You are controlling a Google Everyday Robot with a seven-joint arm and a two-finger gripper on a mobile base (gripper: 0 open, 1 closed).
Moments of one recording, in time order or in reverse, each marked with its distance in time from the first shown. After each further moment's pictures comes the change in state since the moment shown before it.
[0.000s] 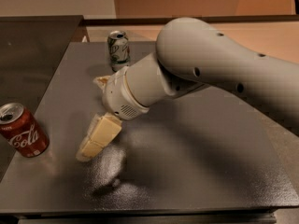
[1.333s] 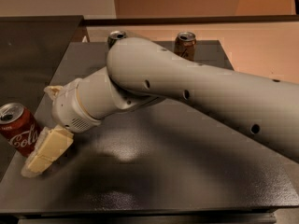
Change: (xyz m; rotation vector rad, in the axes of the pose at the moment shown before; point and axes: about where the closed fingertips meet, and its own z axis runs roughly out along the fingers) arm -0.066 0.033 0.073 -0.094 -0.163 -0.063
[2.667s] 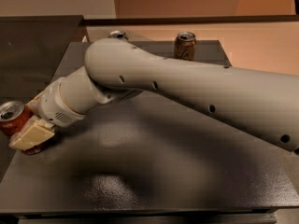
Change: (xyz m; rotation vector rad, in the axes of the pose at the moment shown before) arm -0.001 -0.024 0.044 -0.040 0.007 0.043
